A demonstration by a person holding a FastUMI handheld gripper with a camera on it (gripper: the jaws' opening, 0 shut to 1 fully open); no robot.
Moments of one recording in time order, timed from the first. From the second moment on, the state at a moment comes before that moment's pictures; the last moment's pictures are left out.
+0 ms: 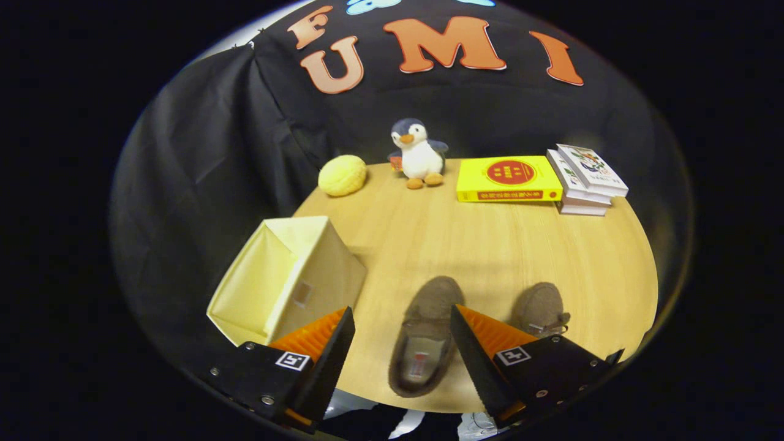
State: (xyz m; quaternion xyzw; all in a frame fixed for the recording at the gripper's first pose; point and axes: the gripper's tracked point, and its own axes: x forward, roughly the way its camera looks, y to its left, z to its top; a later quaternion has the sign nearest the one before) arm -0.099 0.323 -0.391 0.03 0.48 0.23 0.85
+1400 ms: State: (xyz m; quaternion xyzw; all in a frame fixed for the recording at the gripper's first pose) arm -0.095 0.319 -0.462 0.04 0.53 0.14 0.83
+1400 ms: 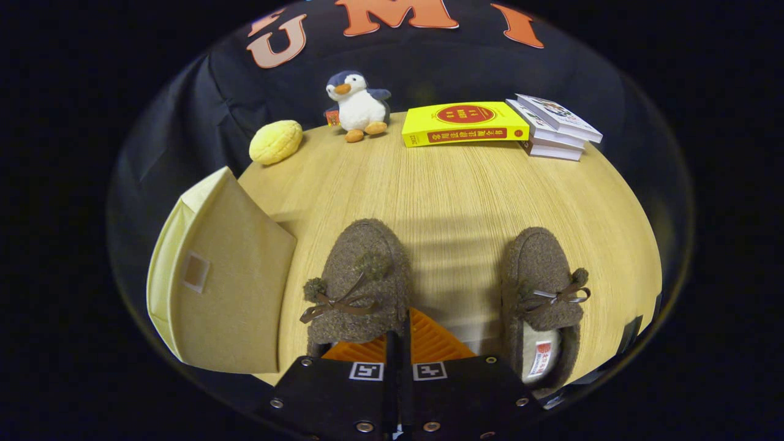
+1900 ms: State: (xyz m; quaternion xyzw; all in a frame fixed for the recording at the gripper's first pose) arm -0.082 0.398 -0.321 0.10 0.48 0.20 0.85
